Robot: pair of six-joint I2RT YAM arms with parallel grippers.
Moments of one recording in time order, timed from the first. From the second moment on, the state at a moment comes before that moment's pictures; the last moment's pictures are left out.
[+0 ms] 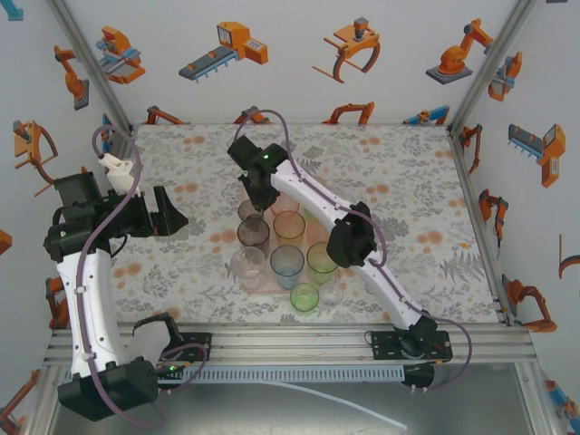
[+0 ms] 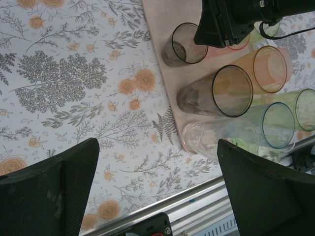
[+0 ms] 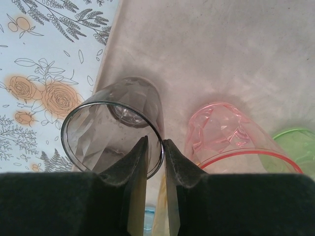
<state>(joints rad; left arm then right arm) 0.26 0.96 1.17 -1.03 0.63 0.14 0.84 2.57 2.63 -1.26 0.06 0.32</state>
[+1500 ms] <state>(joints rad) 0.26 0.96 1.21 -1.05 0.61 0.15 0.84 2.34 2.67 -1.27 0.17 0.26</state>
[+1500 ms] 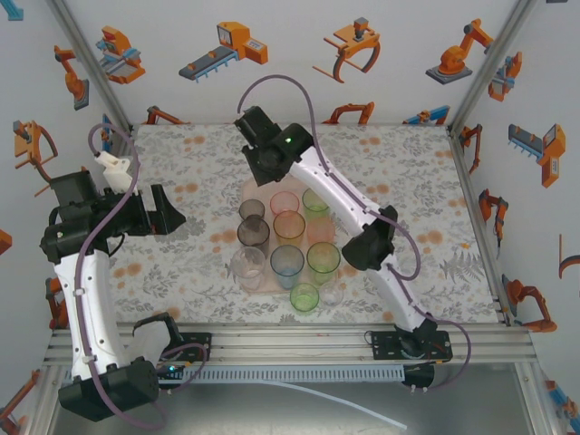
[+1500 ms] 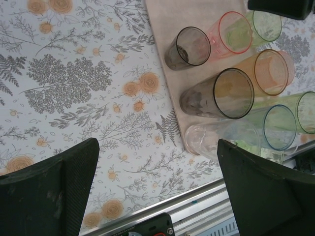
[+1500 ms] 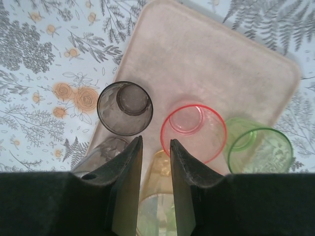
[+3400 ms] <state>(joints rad) -0.17 0.97 1.30 -1.30 0.64 0.31 0.81 0.94 1.17 -1.35 0.19 0.82</state>
